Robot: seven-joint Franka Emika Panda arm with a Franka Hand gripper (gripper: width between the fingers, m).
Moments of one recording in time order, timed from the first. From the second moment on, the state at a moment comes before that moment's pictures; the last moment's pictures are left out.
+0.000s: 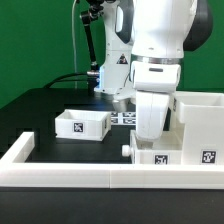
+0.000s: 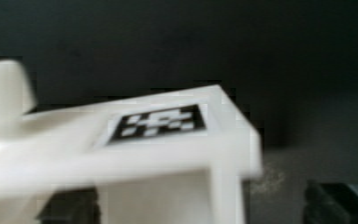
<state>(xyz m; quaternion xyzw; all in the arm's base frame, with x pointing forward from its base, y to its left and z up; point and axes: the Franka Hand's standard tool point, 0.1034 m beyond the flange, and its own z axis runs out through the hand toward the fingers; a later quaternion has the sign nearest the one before) 0.554 0.014 0.023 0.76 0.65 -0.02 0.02</state>
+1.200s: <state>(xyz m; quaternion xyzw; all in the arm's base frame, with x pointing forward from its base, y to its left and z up) 0.569 -0.054 0.081 0.72 0.69 -0.02 0.03</state>
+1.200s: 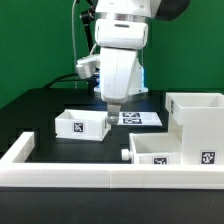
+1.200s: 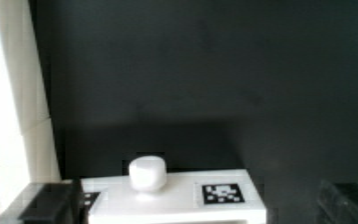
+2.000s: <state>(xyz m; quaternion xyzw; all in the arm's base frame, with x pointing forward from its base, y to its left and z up) 0.587 -0.071 0.042 0.71 0.70 0.05 -0.06</state>
